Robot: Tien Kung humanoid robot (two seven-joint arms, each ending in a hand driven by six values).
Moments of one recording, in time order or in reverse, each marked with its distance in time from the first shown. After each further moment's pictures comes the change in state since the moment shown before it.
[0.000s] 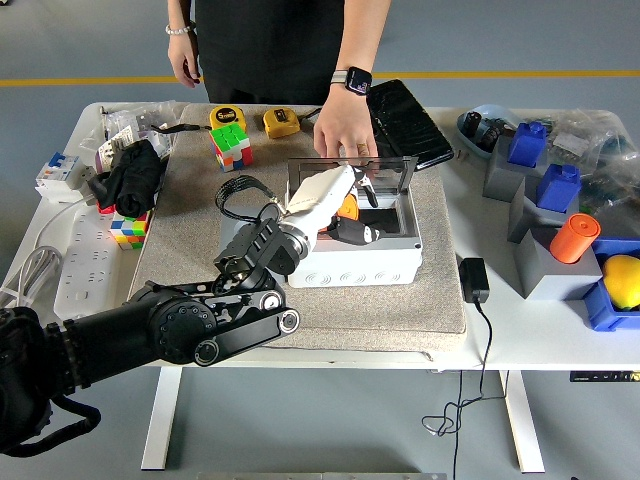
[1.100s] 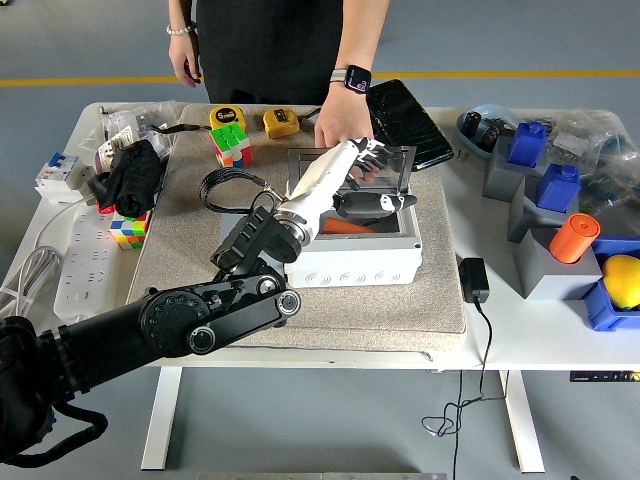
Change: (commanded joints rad) left arm 0.053 0.000 -0.151 -0.086 -0.080 0.045 -0.129; right arm 0.001 0.004 0.010 0.003 -0.001 -0.004 0.006
